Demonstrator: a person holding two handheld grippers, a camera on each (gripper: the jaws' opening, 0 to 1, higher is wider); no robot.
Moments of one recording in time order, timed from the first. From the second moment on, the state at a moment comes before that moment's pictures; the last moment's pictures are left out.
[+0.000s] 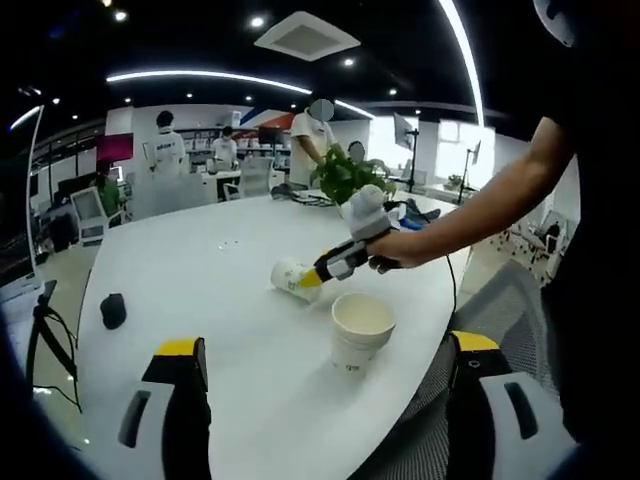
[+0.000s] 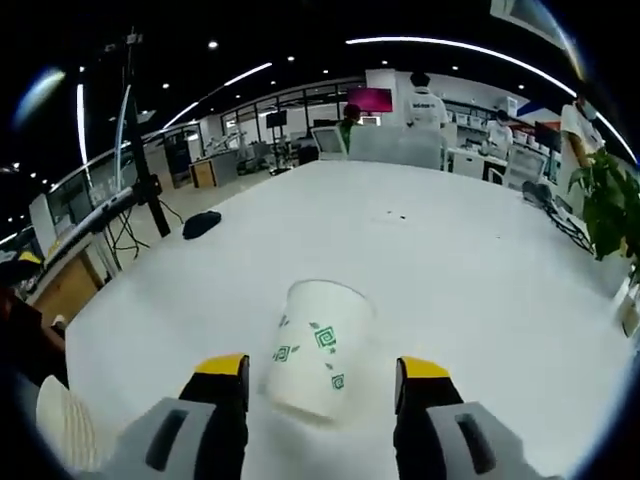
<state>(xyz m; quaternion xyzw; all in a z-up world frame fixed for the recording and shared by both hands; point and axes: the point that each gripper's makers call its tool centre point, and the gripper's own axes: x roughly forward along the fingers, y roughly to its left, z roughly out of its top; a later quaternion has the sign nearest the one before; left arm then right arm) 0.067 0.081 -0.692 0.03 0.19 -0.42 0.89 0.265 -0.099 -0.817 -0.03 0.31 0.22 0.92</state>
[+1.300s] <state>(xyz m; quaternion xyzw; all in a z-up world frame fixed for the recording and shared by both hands) 0.074 0.085 -0.691 0.01 0.19 -0.40 0.90 0.266 -0.100 -0.832 -0.03 0.33 0.23 0.91</state>
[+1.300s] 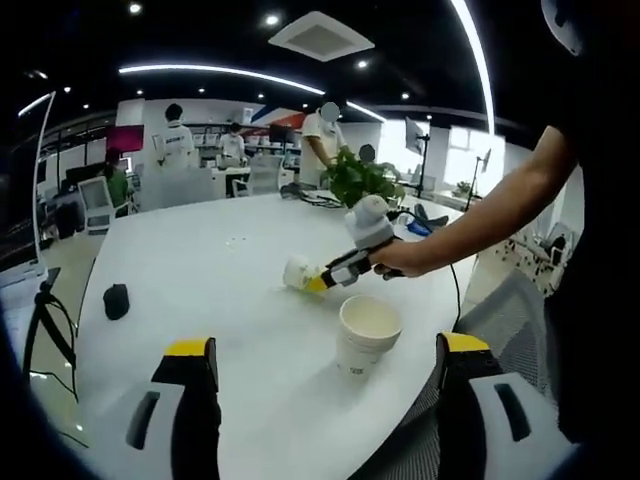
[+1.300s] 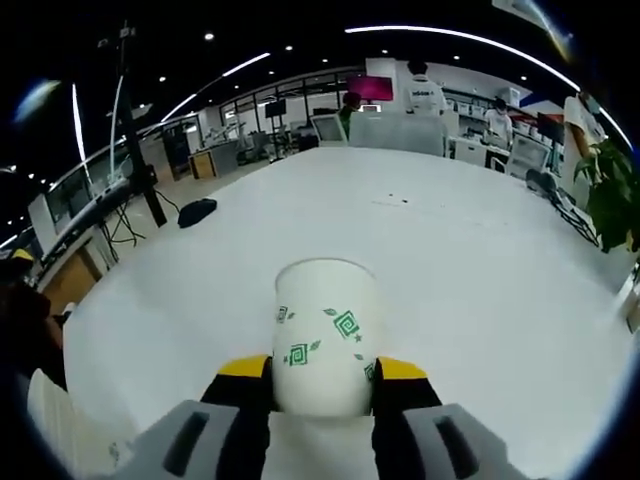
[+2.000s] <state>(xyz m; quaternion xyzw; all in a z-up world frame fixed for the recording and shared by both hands) 0.090 0.075 -0.683 0.01 0.17 -0.41 0.89 0.240 -0.119 -0.807 -0.04 0.31 0.24 0.92</state>
